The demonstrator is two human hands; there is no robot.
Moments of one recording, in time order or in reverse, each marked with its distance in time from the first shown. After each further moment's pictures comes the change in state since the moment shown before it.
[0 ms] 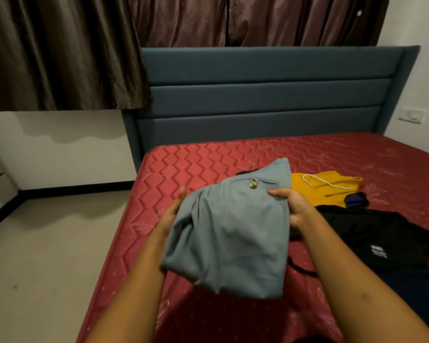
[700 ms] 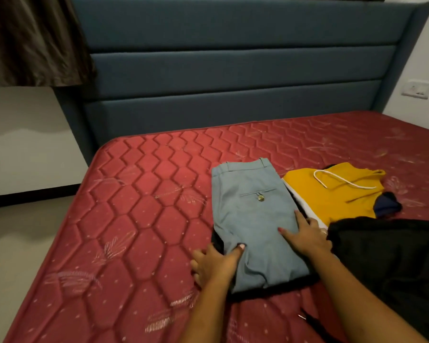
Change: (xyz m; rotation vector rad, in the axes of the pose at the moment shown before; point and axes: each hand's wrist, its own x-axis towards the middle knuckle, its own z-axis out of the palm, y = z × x) left_hand 0.260 -0.154 0.003 0.962 0.530 -0.256; right_hand 0.240 0.081 -0.151 -1.386 0.521 0.149
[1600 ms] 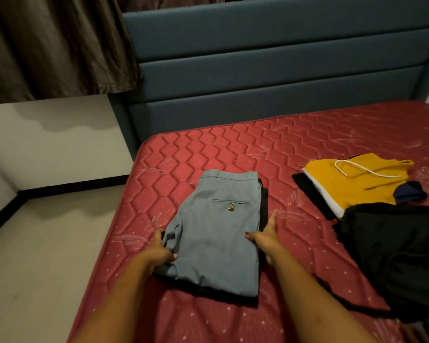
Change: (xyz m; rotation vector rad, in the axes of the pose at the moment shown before) left_hand 0.014 -0.111 -0.172 -0.132 -0.112 0.081; right_hand -0.129 -0.096 0.057 1.033 -0.298 -0.084
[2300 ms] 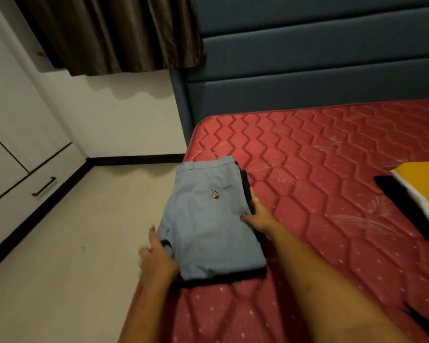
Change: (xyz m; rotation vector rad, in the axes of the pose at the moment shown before) left_hand -0.048 -0.075 -0.083 0.314 0.556 -0.193; right_hand 0.048 -0.019 0.168 -0.366 -0.463 -0.278
